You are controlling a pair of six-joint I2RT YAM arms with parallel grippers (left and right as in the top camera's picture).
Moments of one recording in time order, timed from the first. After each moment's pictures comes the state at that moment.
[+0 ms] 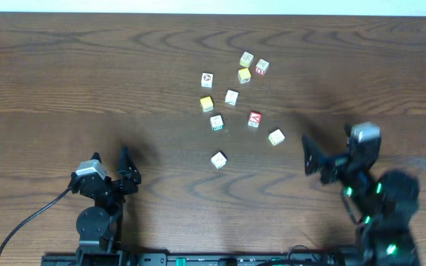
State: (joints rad) left arm -0.05 0.01 0.02 -0.11 -0.13 -0.33; right arm 0.03 0.63 0.63 -0.34 -0.31 0.07
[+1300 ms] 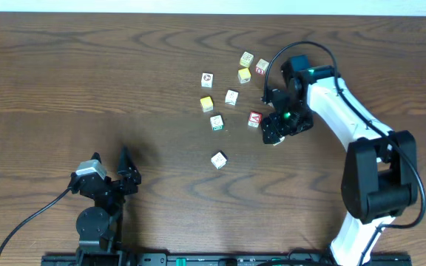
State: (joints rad) left arm -0.05 0.01 0.02 -0.11 -0.13 -0.33; right arm 0.24 1.97 1.44 -1.10 -0.21 -0.21
